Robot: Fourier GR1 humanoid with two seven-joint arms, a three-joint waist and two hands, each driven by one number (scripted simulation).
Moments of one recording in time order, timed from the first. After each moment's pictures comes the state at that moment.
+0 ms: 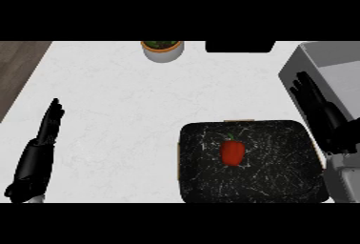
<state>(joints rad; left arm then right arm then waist) 0.04 0.54 -0.27 -1.64 0.14 0.45 -0.19 -0.19 -0.35 0.00 -1.49 -0.23 0.02 0.05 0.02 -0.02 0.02</state>
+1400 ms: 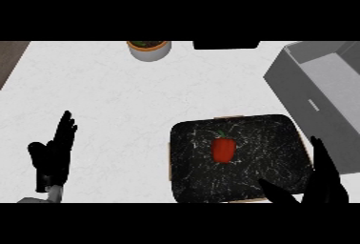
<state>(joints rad) 0.00 0.40 -0.22 -1.41 0.29 0.44 -0.01 0.27 -0.15 0.31 -1.97 1.13 -0.40 0.85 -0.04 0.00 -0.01</state>
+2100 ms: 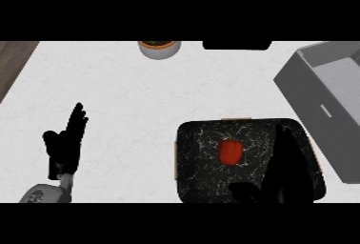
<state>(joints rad) -0.09 0.36 -0.22 -1.33 0.27 0.41 -0.02 0.03 -0.01 0.49 -2.00 1.26 0.06 1.22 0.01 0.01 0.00</state>
